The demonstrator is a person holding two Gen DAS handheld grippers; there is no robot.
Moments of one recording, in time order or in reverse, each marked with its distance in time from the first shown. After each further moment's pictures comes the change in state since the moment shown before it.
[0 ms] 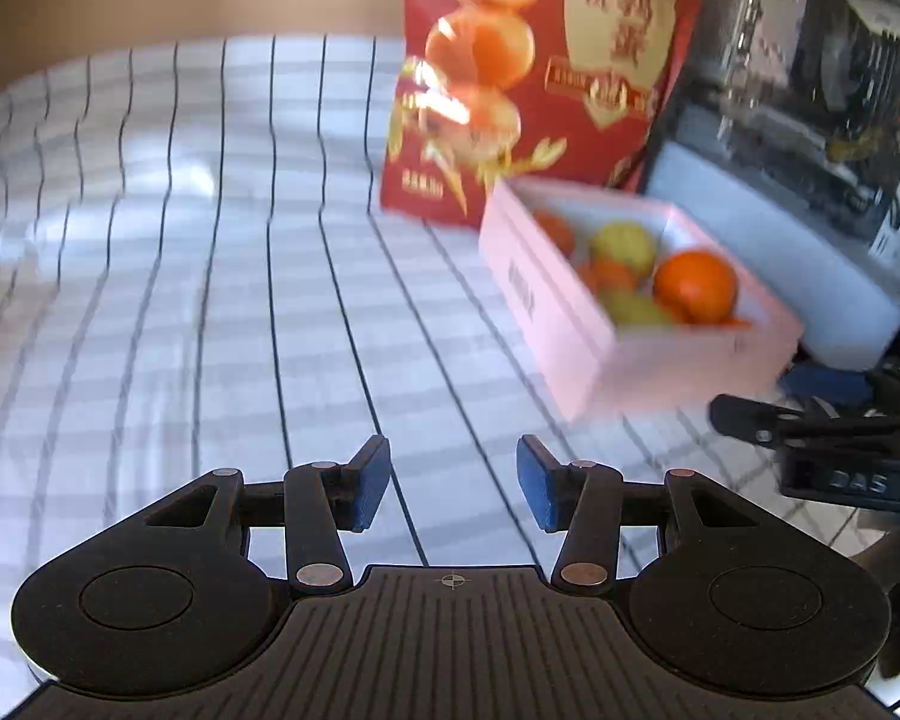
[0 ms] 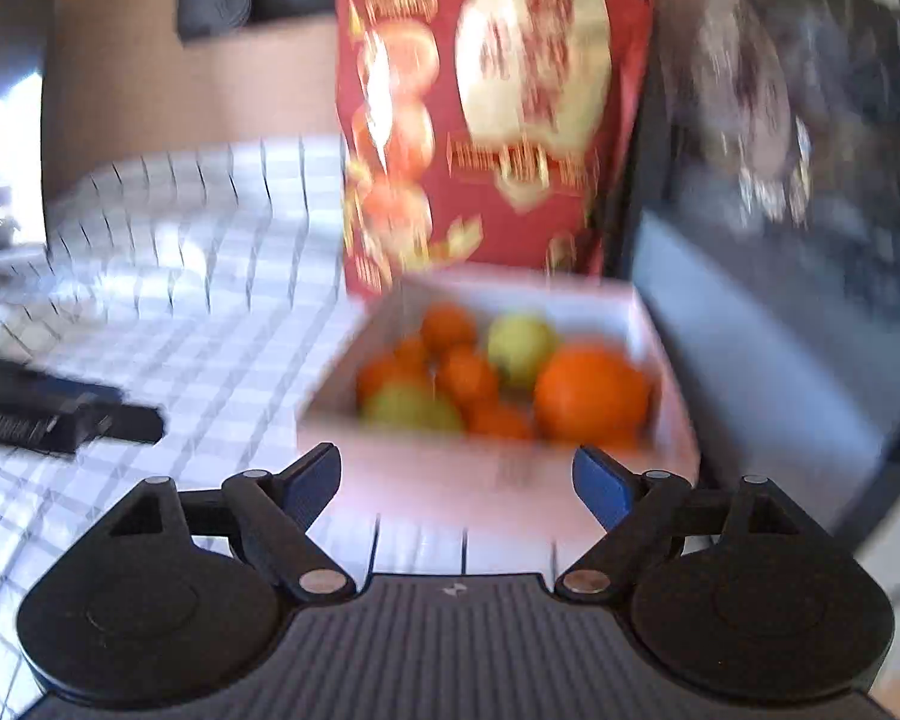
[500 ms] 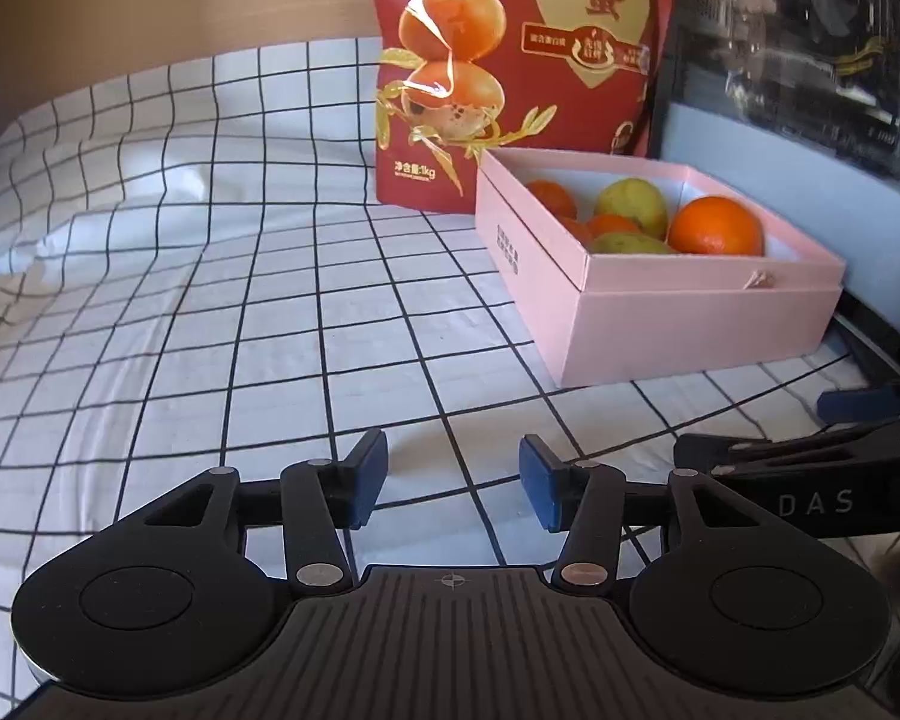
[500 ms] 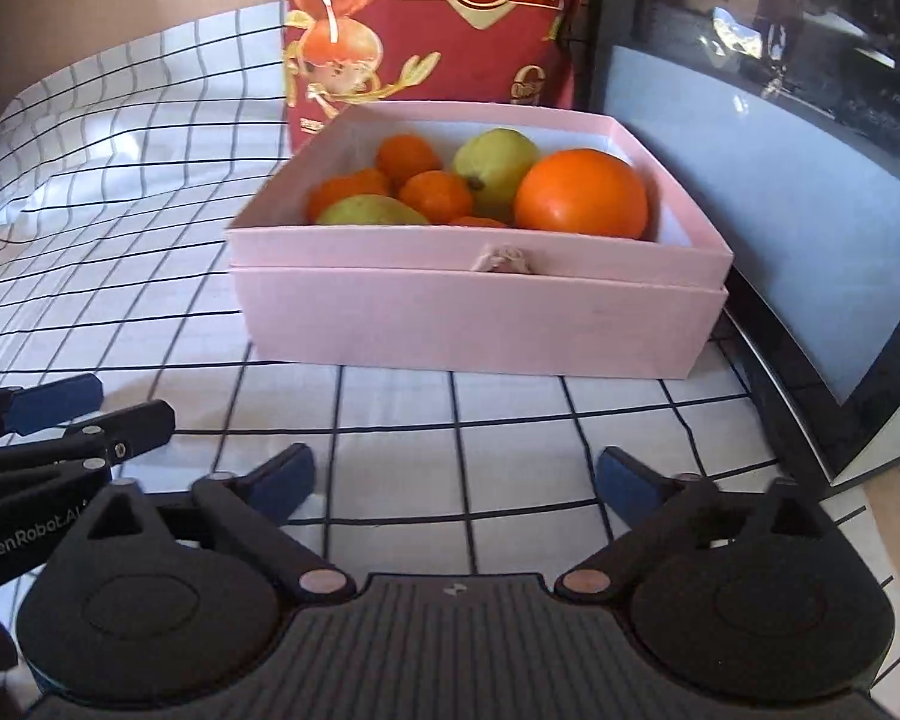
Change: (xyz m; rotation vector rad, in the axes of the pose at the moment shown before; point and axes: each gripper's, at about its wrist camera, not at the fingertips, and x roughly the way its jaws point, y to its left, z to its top) left arm 0.033 -0.045 -0.031 0.080 -0.084 0.154; right arm 0.035 0.003 -0.036 0.069 0.172 -0.078
